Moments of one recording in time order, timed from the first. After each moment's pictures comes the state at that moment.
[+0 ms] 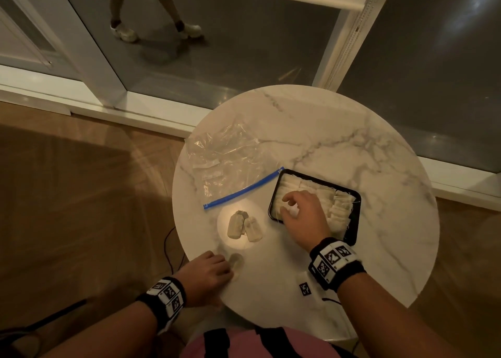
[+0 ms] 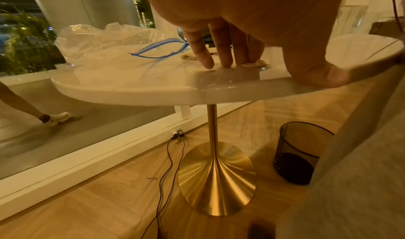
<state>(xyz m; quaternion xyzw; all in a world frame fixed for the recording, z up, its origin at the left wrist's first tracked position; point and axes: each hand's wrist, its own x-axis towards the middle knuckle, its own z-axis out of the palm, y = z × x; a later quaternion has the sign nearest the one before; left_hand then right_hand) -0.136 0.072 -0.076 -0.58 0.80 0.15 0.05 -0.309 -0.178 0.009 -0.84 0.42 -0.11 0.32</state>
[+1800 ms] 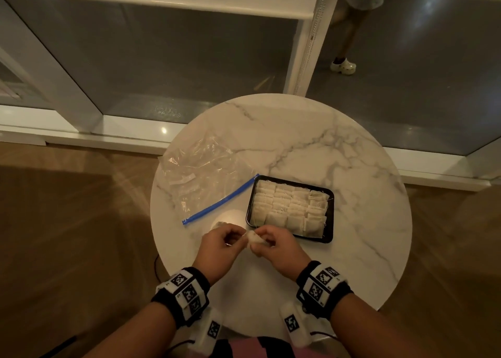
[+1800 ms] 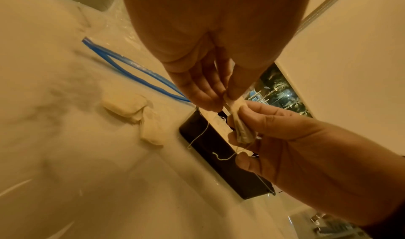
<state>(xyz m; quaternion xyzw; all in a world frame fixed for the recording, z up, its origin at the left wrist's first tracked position) -0.188 -0.035 0.009 -0.74 0.35 0.38 -0.43 -0.342 -0.142 0.000 -0.66 0.39 -0.07 0.64</state>
